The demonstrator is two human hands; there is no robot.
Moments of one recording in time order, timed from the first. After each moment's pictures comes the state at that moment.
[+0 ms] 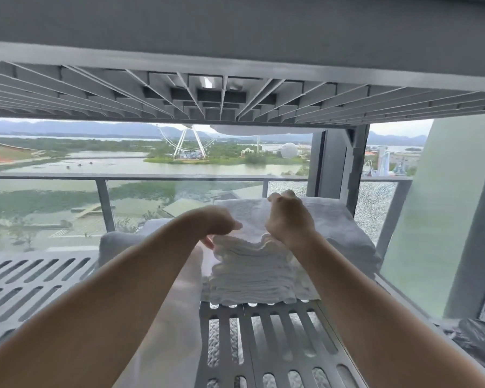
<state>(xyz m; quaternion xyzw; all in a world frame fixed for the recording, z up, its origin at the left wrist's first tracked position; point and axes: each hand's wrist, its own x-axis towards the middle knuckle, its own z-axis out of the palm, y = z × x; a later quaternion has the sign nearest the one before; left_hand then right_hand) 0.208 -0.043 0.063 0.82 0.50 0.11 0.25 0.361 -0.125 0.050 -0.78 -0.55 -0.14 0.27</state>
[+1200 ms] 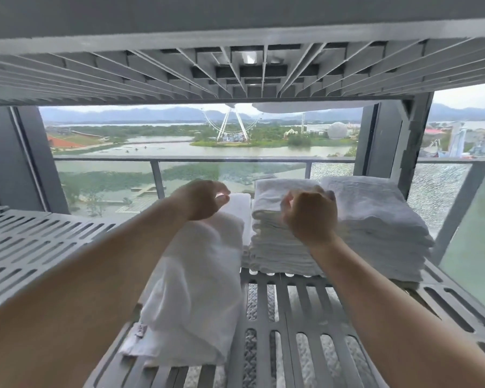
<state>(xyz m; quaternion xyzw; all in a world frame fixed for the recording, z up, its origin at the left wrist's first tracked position) 0.089 -0.052 0.059 0.87 0.47 0.15 -0.02 0.328 -0.123 0.004 -0.70 -0.56 -0.32 0.30</state>
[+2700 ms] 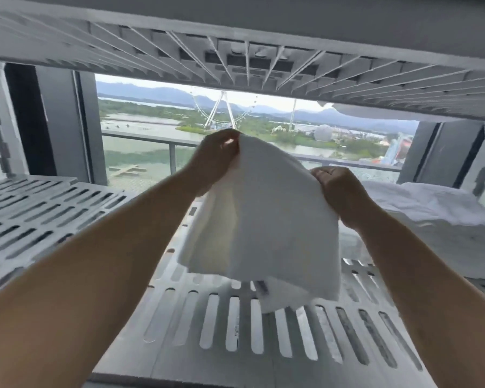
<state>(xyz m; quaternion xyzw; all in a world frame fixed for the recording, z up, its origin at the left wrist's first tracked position) -0.173 -0.019 0.084 0.71 0.30 0.53 0.35 0.057 -0.121 0.071 -0.63 -0.56 0.14 0.52</state>
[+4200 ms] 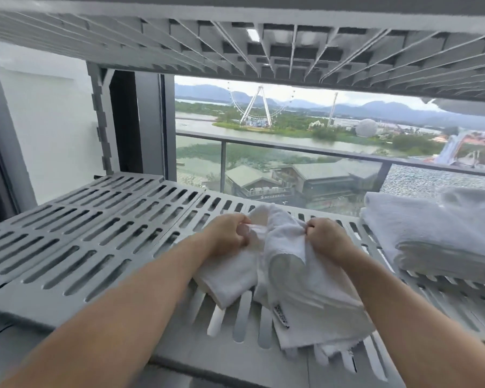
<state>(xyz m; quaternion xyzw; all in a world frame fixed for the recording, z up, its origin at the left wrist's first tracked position) -0.365 0.040 -0.055 0.83 0.47 0.23 0.19 -0.108 0.009 -0.050 -0.74 -0.63 0.05 0.24</state>
